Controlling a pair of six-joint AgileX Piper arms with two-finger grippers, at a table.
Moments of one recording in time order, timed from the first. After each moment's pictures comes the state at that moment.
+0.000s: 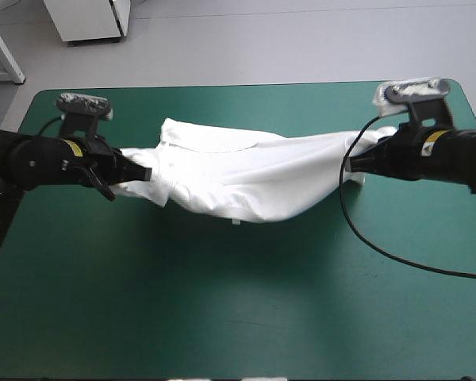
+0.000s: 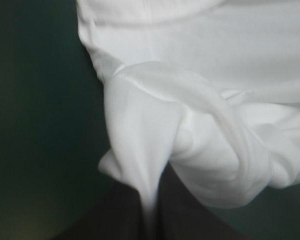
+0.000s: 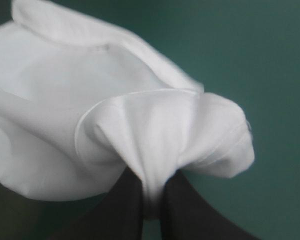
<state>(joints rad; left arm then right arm) -0.29 1.27 -1.58 -0.06 1.22 0.01 0.33 1.22 -1.66 0.00 1.23 0.09</state>
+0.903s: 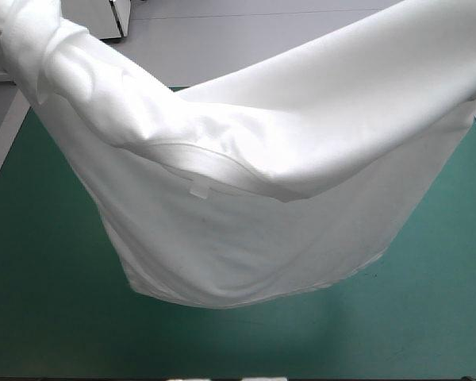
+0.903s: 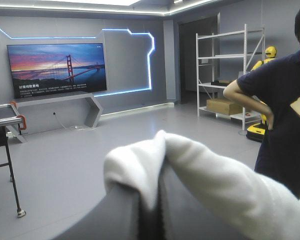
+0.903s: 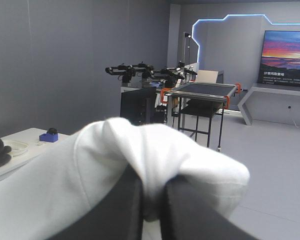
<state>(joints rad) -0.29 1.25 -2.53 -0.30 1.15 0.15 0.33 1.23 -2.61 0.11 1.25 -0.04</state>
